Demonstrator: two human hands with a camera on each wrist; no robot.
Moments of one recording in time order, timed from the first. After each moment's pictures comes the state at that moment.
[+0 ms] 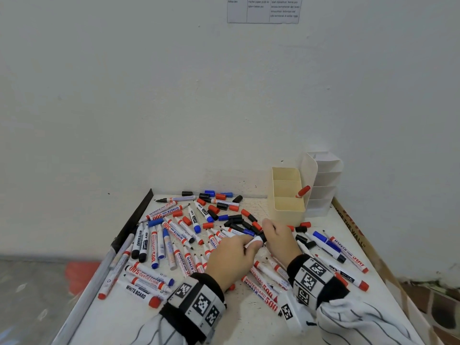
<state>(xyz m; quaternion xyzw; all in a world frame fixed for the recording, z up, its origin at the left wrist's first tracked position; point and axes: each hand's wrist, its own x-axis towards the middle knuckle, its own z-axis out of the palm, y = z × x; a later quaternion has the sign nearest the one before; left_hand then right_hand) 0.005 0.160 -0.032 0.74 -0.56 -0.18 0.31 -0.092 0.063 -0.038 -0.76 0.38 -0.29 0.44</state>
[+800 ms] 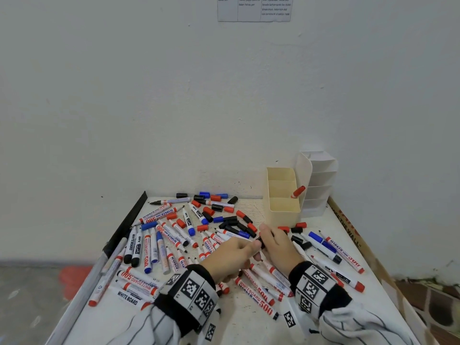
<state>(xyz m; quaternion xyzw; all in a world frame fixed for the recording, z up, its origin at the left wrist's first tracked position) 0.012 0.144 -0.031 0.68 -0.47 -0.47 0.32 -0.107 0.058 -0.048 -0.77 0.33 -0.27 0.48</state>
